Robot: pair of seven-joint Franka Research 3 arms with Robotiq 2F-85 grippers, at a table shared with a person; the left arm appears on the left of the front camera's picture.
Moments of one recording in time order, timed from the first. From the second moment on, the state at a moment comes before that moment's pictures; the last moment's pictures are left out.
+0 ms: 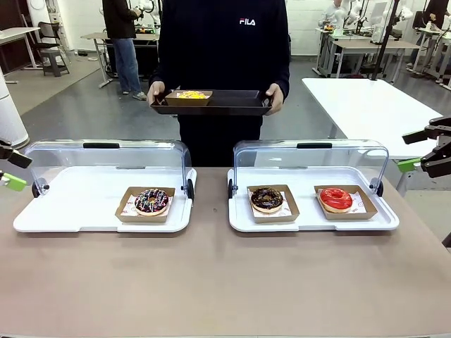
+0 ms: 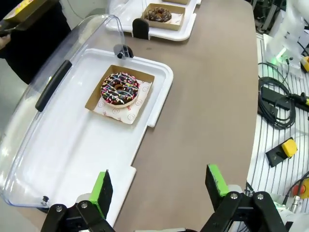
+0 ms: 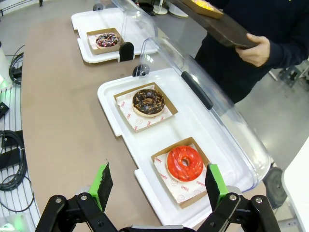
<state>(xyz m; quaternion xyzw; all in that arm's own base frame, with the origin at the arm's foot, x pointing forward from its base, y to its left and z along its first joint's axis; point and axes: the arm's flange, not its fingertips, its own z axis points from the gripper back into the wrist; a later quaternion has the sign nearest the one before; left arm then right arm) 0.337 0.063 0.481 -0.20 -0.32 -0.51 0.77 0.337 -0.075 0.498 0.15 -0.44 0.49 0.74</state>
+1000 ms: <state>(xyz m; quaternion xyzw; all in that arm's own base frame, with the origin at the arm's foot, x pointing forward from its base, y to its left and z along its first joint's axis) 0.324 0.102 0.501 -0.16 -0.37 -0.51 0.76 0.337 -0.075 0.498 0.15 -0.44 0.49 0.74</state>
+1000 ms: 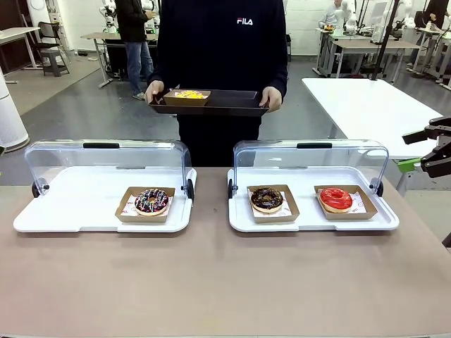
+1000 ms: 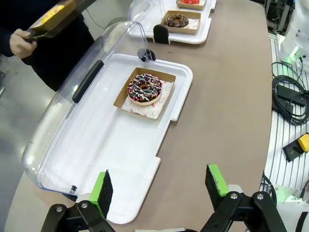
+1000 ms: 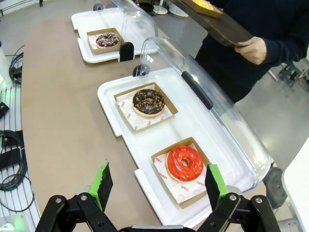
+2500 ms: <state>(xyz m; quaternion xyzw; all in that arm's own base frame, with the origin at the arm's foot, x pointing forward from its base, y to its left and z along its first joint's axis) 0.326 0.111 0.519 -0.12 -0.45 -0.50 0.73 0.337 -0.075 0.498 0.15 -0.44 0.49 0.74</state>
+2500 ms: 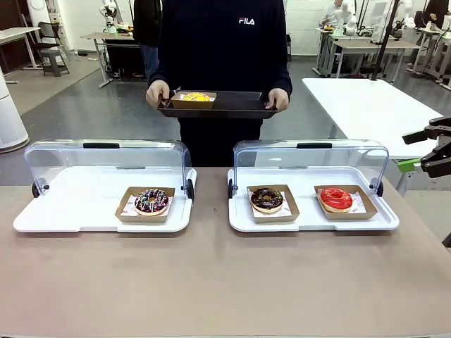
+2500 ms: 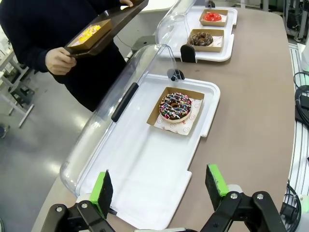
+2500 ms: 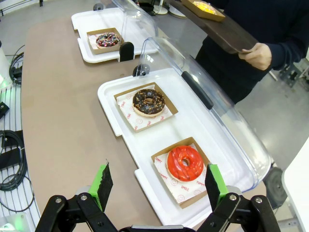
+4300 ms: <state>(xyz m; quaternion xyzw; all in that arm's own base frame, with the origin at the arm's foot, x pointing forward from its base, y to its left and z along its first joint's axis) 0.326 0.109 0.518 -0.13 -0.45 -0.50 0.73 0.337 -0.075 0.498 0.15 -0.44 0.49 0.74</state>
